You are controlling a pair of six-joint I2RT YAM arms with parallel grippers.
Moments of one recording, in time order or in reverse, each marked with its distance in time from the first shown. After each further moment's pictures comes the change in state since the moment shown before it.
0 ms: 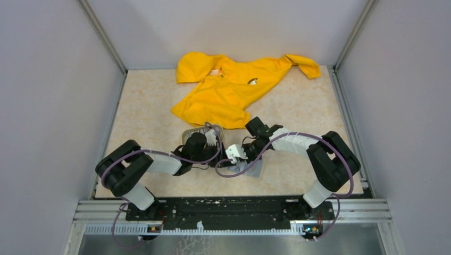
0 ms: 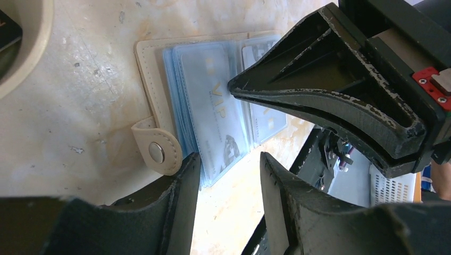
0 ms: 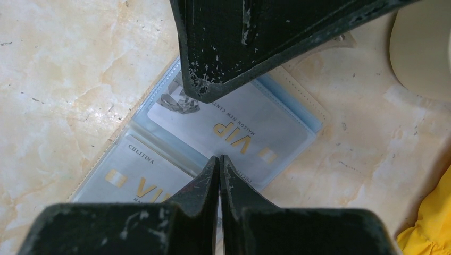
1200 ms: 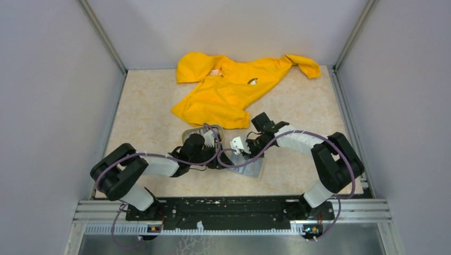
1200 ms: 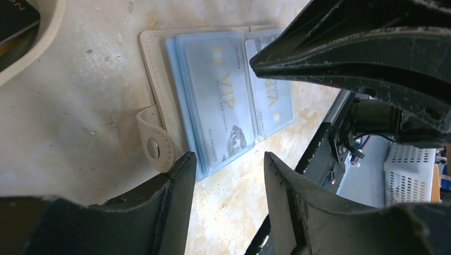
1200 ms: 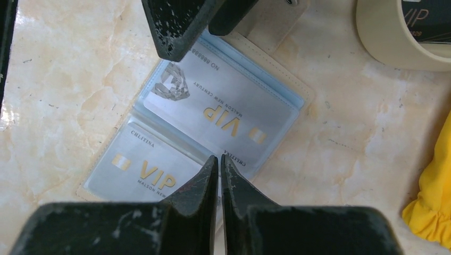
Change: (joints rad) left arm 0.000 -0.067 -0.024 -0.055 -0.021 0.051; right arm -0.087 -0.029 0.015 -0.025 -0.108 0.058
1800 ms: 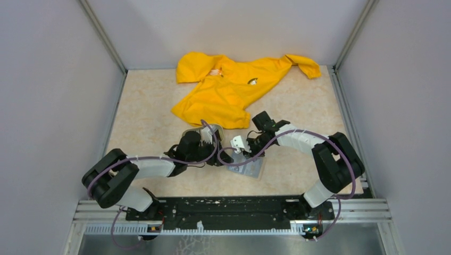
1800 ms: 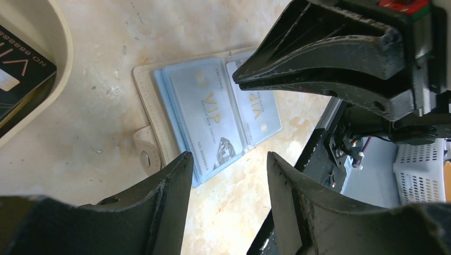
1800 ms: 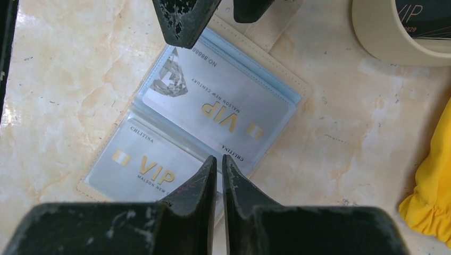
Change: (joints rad) left arm 0.023 -0.069 0.009 -0.020 0.002 0.074; right arm -0.004 -0.002 0.008 -0.020 0.005 -0.004
